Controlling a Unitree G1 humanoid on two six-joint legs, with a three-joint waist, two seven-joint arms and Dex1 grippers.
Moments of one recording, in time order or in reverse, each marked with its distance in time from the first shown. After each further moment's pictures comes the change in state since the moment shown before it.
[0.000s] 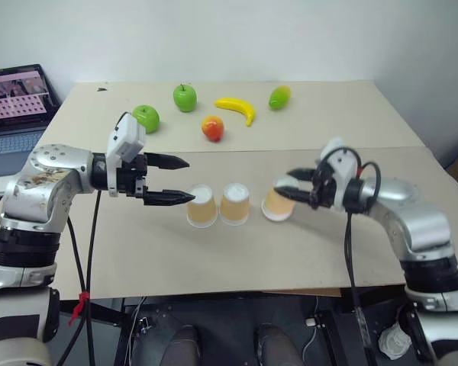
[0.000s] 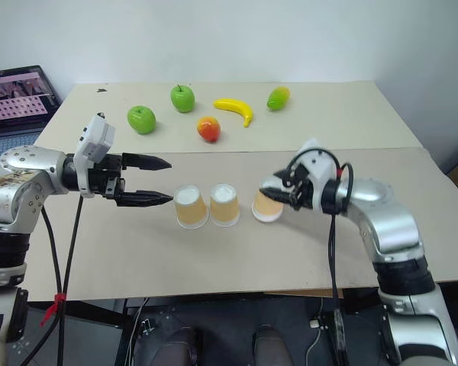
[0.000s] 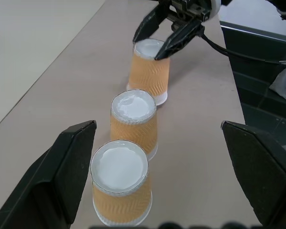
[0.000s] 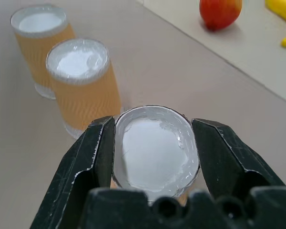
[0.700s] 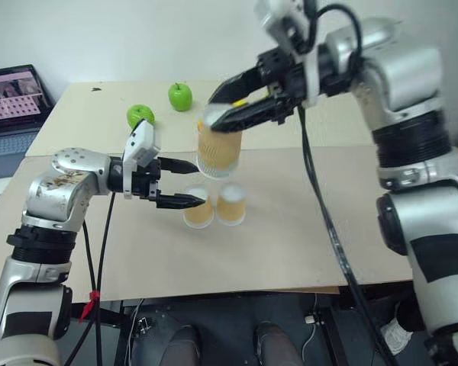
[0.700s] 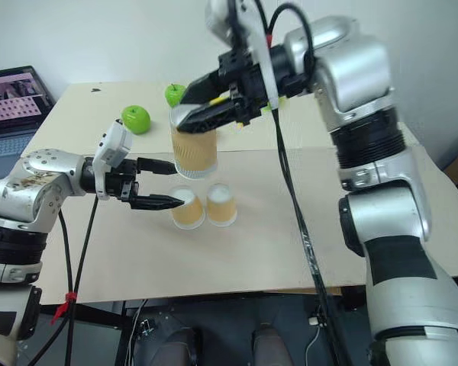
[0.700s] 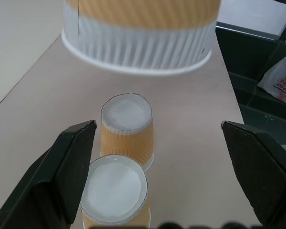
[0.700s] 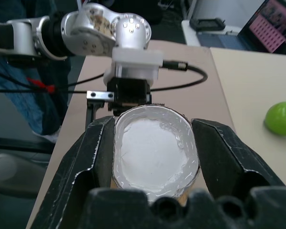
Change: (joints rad) left arm -0.019 -0.052 -0.053 0.039 0.023 -0.037 -0.008; right arm -0.782 0.217 0.268 0.624 -0.055 -0.085 0.607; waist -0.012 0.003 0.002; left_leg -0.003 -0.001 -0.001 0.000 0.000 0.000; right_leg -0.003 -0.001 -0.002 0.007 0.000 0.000
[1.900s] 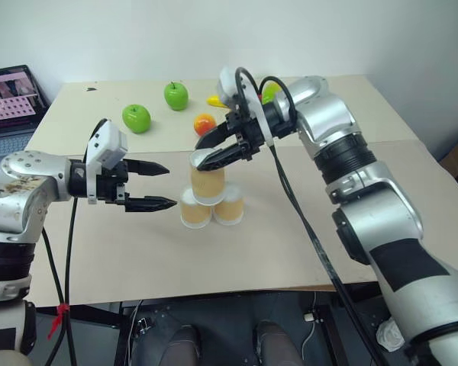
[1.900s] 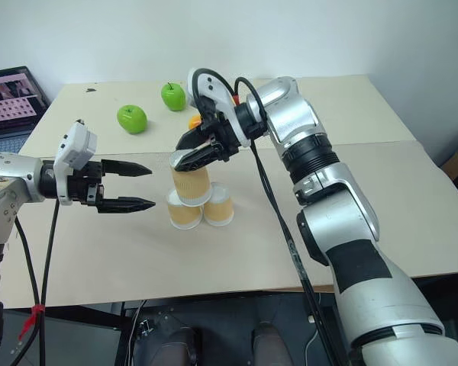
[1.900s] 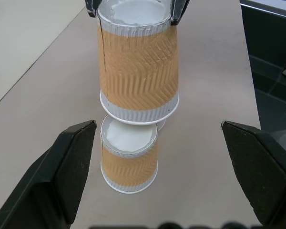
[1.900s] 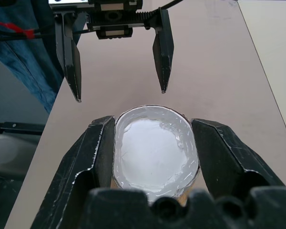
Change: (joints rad) left arm 0.115 0.172 0.102 -0.093 -0.043 0.064 0.023; right arm 0.032 0.187 0.006 0.323 -0.162 -0.279 0.027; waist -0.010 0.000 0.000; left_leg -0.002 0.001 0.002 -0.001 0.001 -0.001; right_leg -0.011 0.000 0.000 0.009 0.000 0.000
